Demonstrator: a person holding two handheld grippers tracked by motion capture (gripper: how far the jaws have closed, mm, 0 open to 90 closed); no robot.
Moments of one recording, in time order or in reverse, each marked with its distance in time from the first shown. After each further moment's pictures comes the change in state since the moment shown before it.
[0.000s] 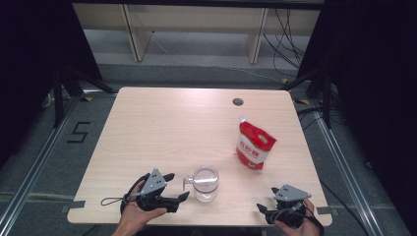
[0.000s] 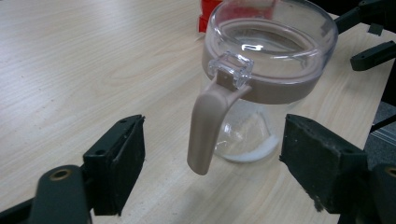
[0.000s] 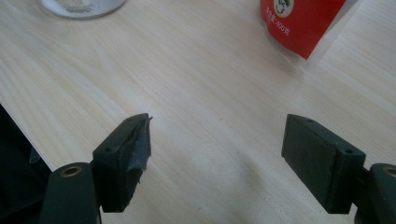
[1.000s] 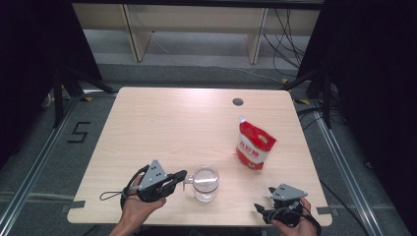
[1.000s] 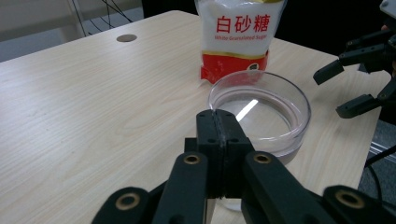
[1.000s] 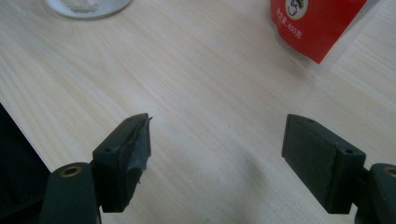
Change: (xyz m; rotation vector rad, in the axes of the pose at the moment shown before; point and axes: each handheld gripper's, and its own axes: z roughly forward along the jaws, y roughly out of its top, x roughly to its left) left arm -0.006 0.036 -0.008 -0.094 0.009 0.058; right arm 0.003 0.003 0.006 0.009 0.016 -0.002
